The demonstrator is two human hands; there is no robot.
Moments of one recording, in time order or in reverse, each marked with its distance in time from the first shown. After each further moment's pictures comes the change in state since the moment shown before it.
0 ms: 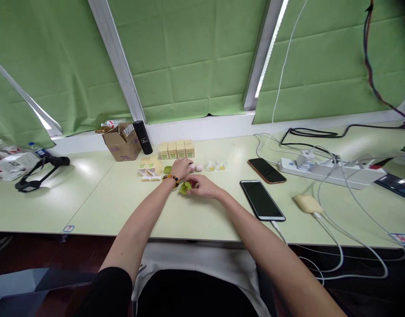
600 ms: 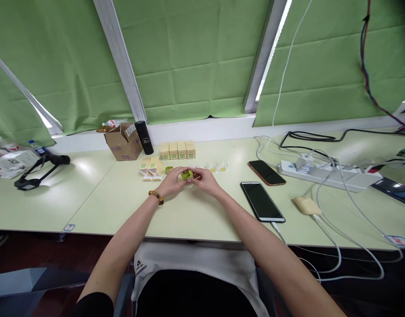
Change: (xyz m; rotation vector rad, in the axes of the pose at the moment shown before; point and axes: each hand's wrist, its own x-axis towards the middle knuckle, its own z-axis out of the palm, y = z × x) left_hand -0.092 0.005 -0.039 -0.430 0.074 0.106; right_hand 0.011 0.004 0.001 0.186 0.304 -0.046
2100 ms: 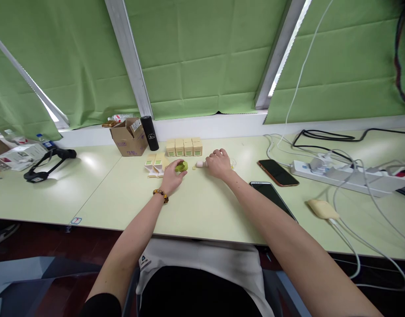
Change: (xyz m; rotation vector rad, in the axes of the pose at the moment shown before) left_hand -0.005 -0.025 0.005 -0.103 0.377 -0.206; right_hand 0.058 0.021 -0.042 -1.405 -0.077 -0.085
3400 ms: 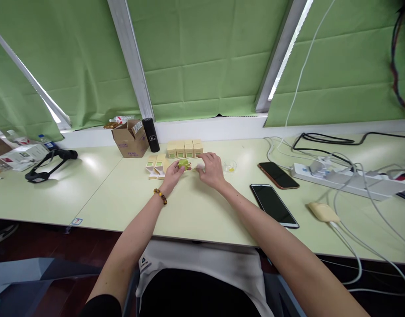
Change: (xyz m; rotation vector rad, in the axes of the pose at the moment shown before) left_hand 0.007 -0.004 0.003 -0.534 -0.171 -0.094; right_hand -0.024 -0.048 -0.025 0.588 0.350 0.073
